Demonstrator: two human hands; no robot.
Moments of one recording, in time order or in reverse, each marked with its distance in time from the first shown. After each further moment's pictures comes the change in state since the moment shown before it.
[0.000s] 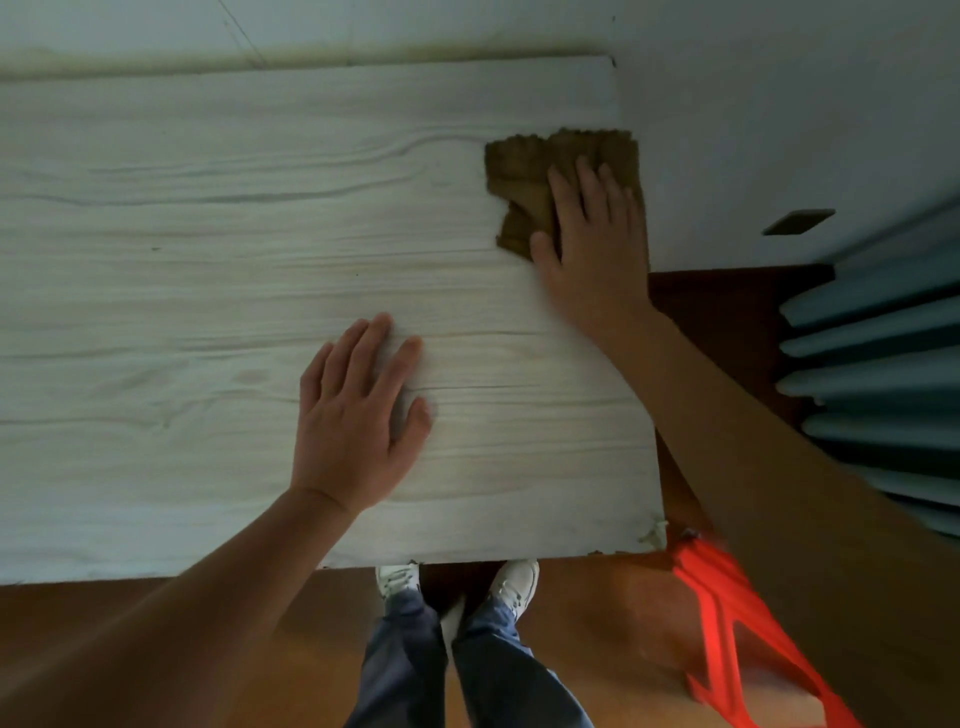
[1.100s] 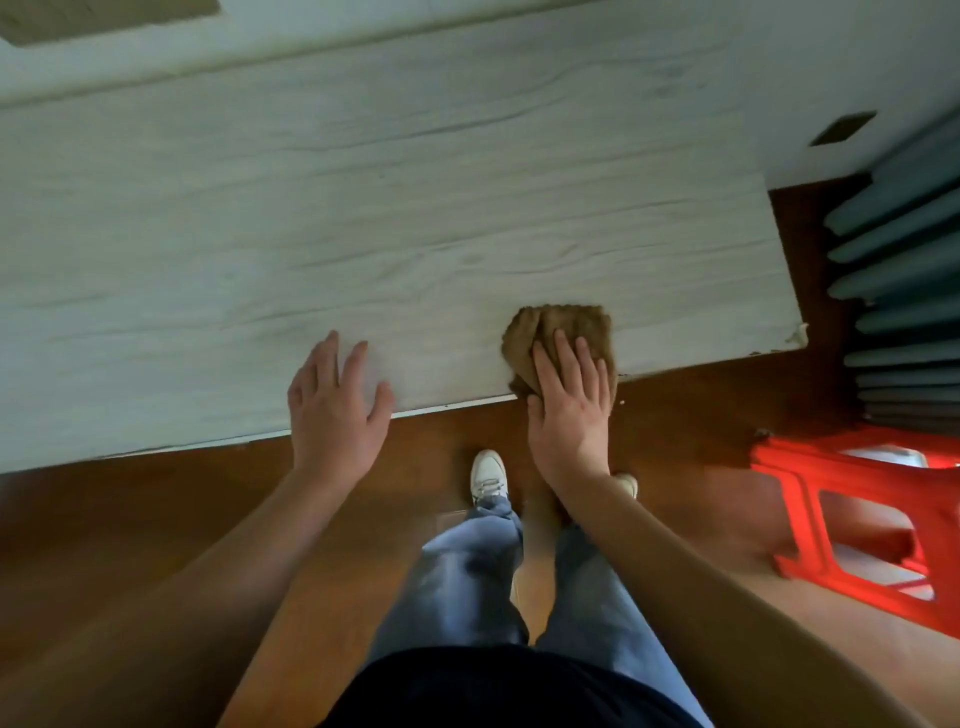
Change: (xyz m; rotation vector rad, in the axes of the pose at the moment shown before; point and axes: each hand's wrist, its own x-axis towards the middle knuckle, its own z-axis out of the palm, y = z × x) left_hand -0.172 -0.207 -0.118 0.008 -0.294 -0.275; right_hand -0.291 -0.268 0.054 0.141 -0.074 0.239
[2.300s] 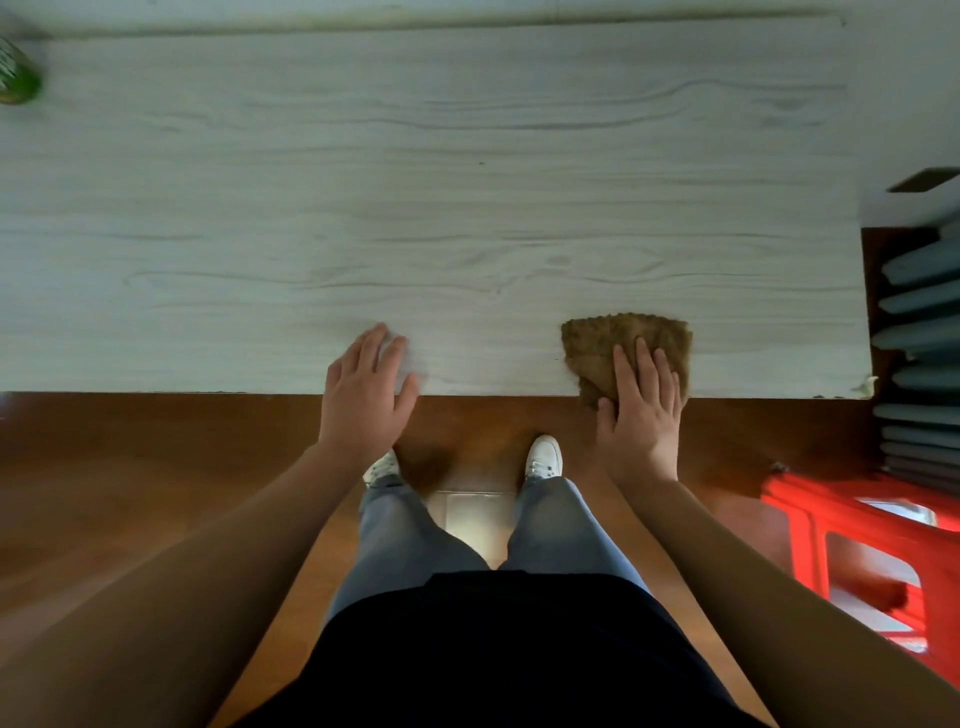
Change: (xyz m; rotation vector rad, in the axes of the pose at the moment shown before) left_hand -0.008 -0.057 -0.012 -0.015 -0.088 0.061; right_hand 0.009 0.004 -0.005 -0.059 -0.020 0.015
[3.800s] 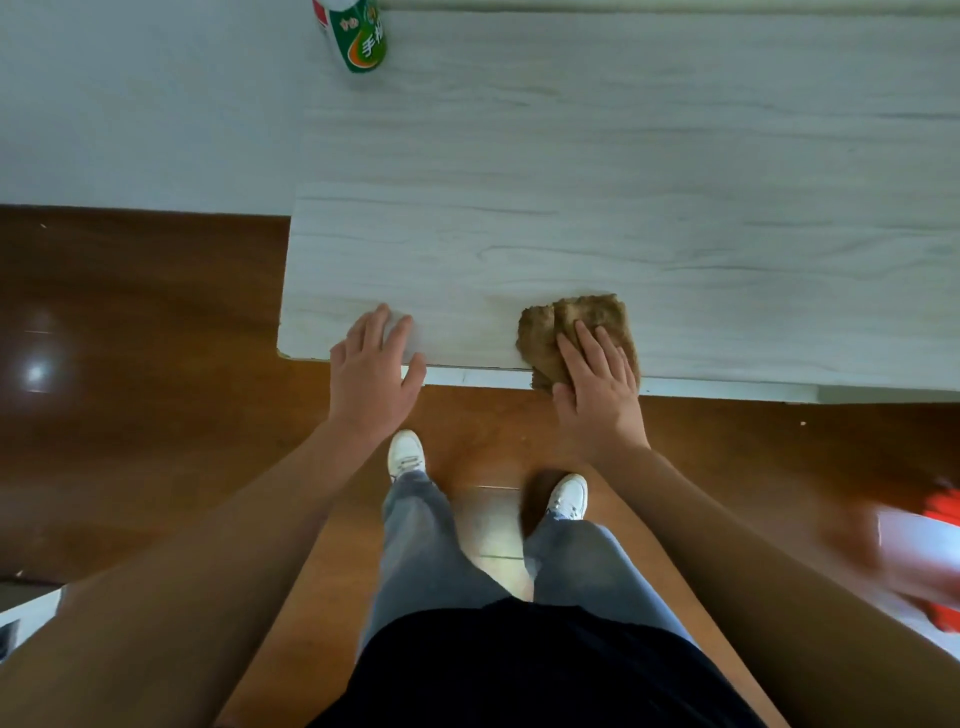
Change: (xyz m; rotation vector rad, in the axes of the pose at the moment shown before) left_hand -0.059 -0.440 -0.070 0.006 0.033 -0.085; right_hand -0.083 -0.451 0.165 0.005 -0.178 -0.241
